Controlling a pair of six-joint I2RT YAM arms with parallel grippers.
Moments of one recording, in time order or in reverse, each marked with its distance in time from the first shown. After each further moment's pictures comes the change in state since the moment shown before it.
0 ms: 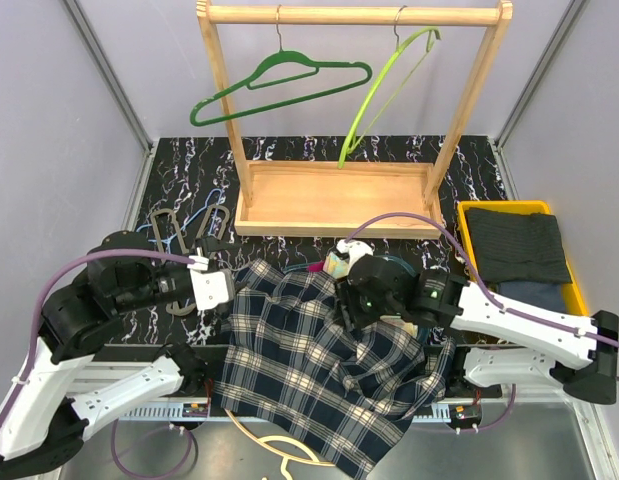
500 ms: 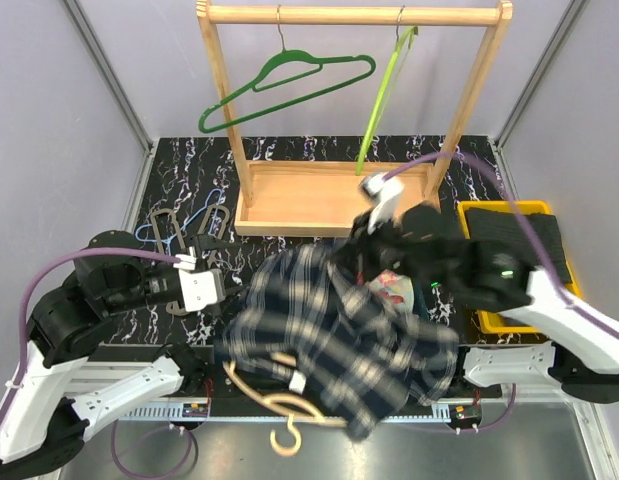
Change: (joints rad) left arm 0.009 0.002 0.039 0.006 0.059 -0.038; right arm -0.004 0.017 0.441 -0.021 0.092 -0.163
